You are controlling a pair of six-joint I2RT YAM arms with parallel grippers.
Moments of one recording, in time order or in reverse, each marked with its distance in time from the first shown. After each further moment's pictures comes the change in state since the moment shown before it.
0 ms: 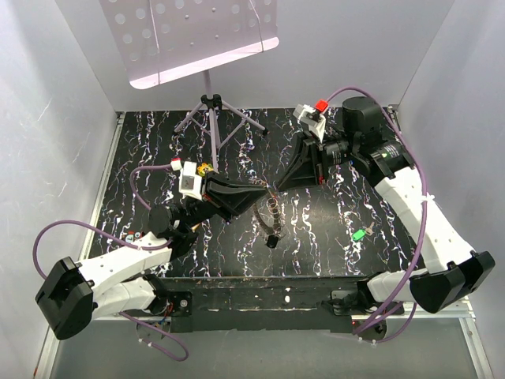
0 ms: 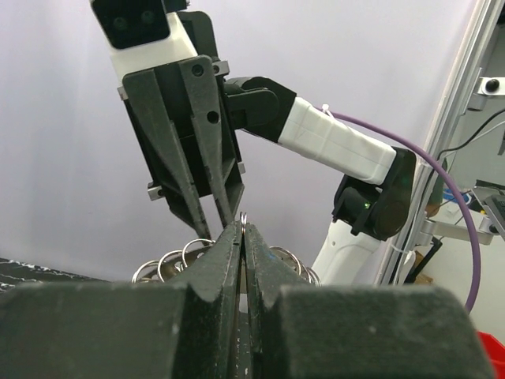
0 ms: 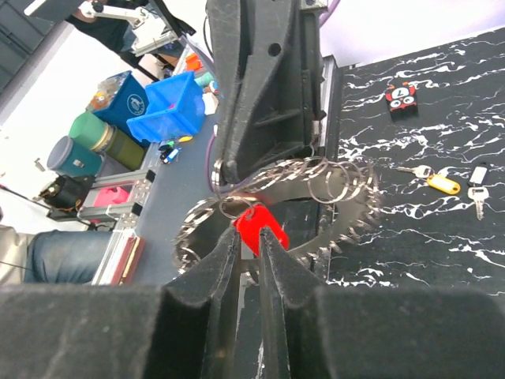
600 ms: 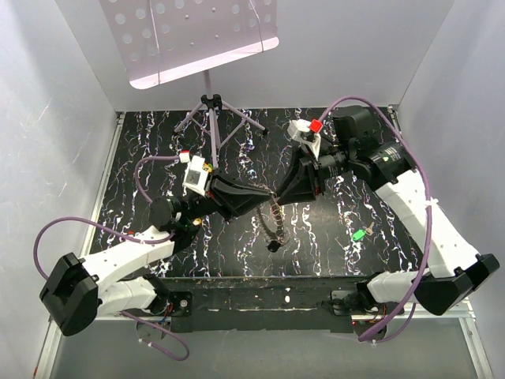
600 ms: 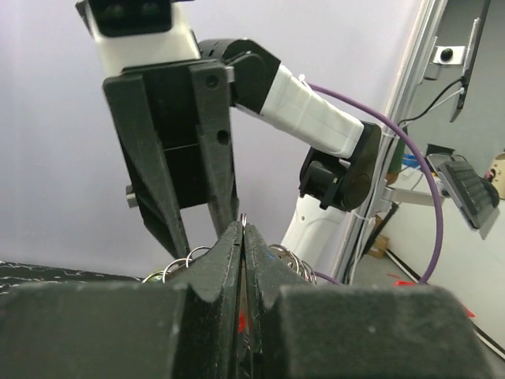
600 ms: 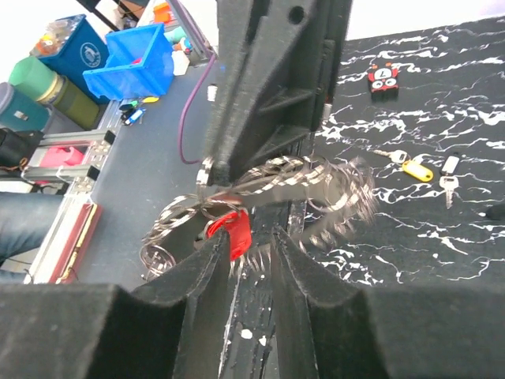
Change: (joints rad) left arm 0.026 0.036 0.049 0.001 0.151 -0.063; right arm 0.085 -0.008 0.035 -0.266 0.123 -0.328
